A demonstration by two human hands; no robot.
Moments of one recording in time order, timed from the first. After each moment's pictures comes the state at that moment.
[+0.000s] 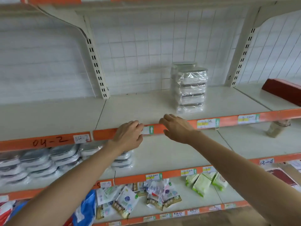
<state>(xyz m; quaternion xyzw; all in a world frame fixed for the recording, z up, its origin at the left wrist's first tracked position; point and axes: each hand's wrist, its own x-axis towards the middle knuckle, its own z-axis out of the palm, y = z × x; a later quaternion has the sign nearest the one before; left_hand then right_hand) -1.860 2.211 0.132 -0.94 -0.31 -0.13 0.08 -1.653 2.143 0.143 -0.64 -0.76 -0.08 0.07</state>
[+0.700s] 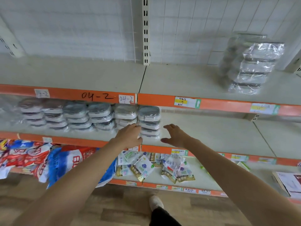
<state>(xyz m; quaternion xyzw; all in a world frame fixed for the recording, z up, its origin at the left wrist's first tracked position) -2.014 2.200 0.030 -0.86 -0.49 0.03 -0.10 -1.798 2.168 0.015 -0.65 -0.73 0.22 0.03</state>
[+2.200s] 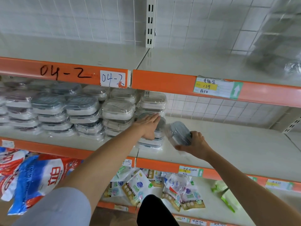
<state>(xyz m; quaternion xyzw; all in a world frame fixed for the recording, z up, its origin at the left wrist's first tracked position) -1.923 2.359 -0.108 -0.88 -0.45 0.15 -0.04 -1.716 2.262 -0.144 -0.76 -0.60 0.22 0.16</state>
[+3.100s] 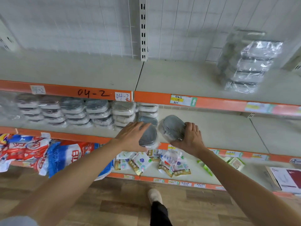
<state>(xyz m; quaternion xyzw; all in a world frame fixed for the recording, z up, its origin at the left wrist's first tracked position) -2.003 2.191 0.025 -0.92 -0.39 0.03 -0.05 -1.757 2.121 0.012 -0.75 -0.63 0.12 0.18</state>
